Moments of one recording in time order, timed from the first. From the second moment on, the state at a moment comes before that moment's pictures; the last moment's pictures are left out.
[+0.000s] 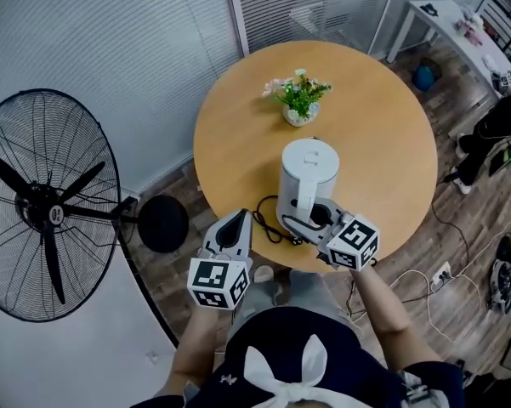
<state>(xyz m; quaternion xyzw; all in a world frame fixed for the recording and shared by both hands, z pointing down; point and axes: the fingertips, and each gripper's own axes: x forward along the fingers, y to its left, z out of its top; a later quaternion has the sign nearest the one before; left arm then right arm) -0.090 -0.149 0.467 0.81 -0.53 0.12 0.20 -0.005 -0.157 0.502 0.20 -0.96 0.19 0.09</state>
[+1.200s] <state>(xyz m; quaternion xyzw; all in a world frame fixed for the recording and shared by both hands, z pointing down) -0.092 -0.143 0.467 0.81 -0.54 0.12 0.20 -0.007 -0.122 0.520 0.21 -0.96 0.18 0.09</state>
